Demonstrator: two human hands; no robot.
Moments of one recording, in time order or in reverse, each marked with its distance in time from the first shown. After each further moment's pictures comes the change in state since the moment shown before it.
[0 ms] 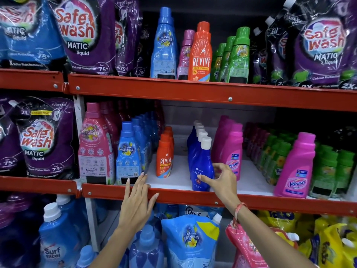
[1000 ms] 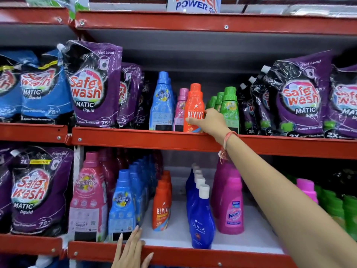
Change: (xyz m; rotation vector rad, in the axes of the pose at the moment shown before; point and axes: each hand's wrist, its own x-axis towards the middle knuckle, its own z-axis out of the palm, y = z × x) left_hand 0.020 -0.022 0.040 0.150 0.322 0.128; right_hand 0.156 -0.240 -0.080 -0.092 0.004 -0.254
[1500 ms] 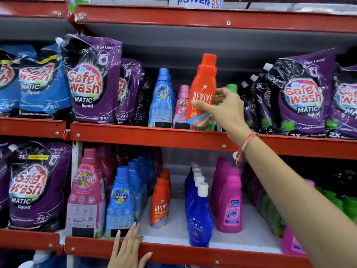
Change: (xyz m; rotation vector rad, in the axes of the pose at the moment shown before) left_hand -0.005 0.000 -0.005 0.012 -0.075 0.011; right_hand -0.035 -0.015 -0.041 0.372 0.183 -0.170
